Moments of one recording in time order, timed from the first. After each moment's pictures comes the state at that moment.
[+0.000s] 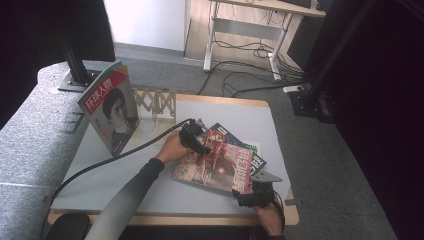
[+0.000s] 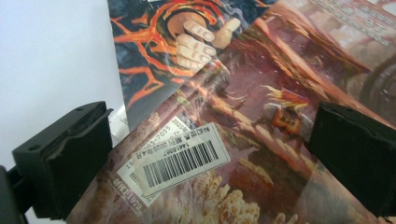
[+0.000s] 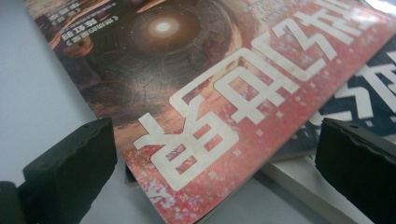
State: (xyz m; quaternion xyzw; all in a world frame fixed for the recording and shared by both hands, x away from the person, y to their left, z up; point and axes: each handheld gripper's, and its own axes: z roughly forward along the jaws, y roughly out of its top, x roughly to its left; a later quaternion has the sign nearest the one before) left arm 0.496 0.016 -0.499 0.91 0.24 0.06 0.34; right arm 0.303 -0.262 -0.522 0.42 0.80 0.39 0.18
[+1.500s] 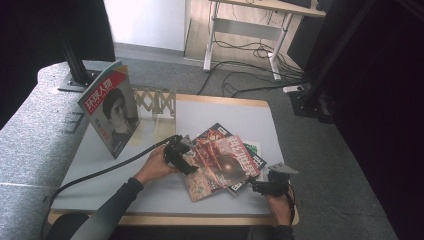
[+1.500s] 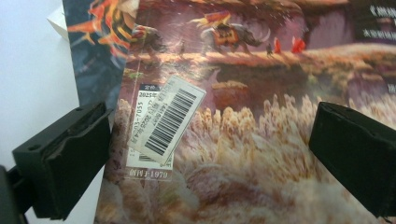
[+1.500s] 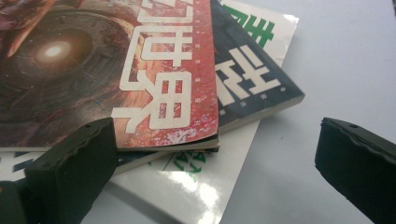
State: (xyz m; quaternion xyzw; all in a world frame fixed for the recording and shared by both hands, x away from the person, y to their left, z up) left arm 0.422 0.058 -0.500 0.92 0.22 0.06 0.32; right arm 0.332 -0.309 -0.521 0.50 0.74 0.37 0.24
